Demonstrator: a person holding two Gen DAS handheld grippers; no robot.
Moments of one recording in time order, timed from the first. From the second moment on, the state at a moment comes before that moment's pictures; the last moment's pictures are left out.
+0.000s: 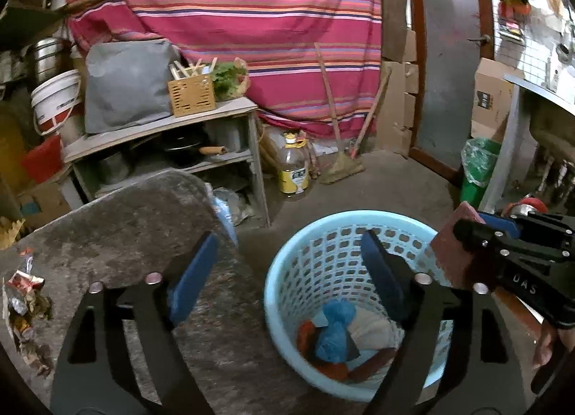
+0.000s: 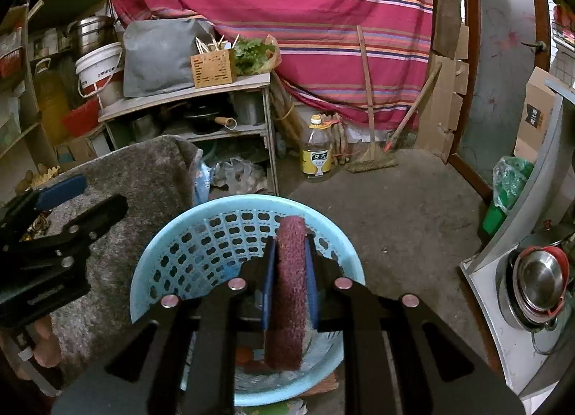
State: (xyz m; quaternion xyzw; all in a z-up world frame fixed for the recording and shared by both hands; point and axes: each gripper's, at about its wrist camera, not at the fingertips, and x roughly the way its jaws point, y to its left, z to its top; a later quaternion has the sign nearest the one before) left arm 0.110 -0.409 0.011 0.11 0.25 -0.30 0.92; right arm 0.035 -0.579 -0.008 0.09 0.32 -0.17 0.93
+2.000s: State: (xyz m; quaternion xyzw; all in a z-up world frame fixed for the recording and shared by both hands) left arm 0.184 0.104 -0.027 -0.01 0.28 0.02 0.96; right arm 0.152 -0.154 -0.045 -0.03 0.35 0.00 0.94
